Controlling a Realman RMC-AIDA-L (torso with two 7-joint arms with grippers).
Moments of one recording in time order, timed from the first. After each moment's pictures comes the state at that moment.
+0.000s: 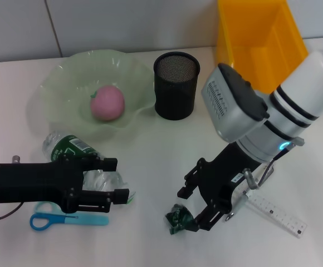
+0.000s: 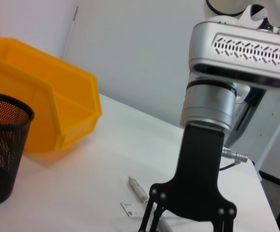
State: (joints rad) left arm -0.46 -1.98 1.14 0.69 1.71 1.63 -1.52; right arm 0.86 2.08 -1.26 -0.70 -2.33 -1.55 1.64
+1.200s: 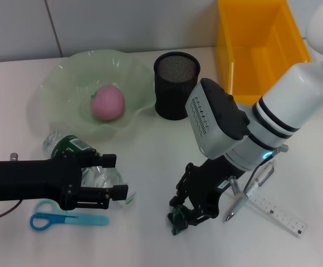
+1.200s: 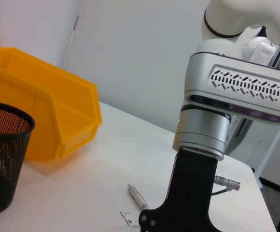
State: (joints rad) left arm -0.46 -1.98 1.12 0.69 1.71 1.65 -1.51; right arm 0.85 2.09 -1.42 -0.68 -2.24 -1.42 1.64
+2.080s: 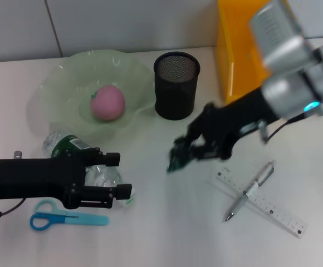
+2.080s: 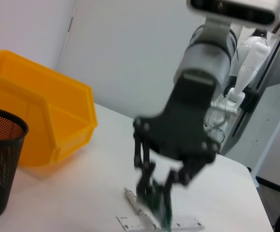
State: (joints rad) left arm -0.47 -1.99 1.12 0.69 1.72 1.65 -1.51; right arm 0.75 2.06 -0.99 -0.93 -2.20 -1.64 1.65
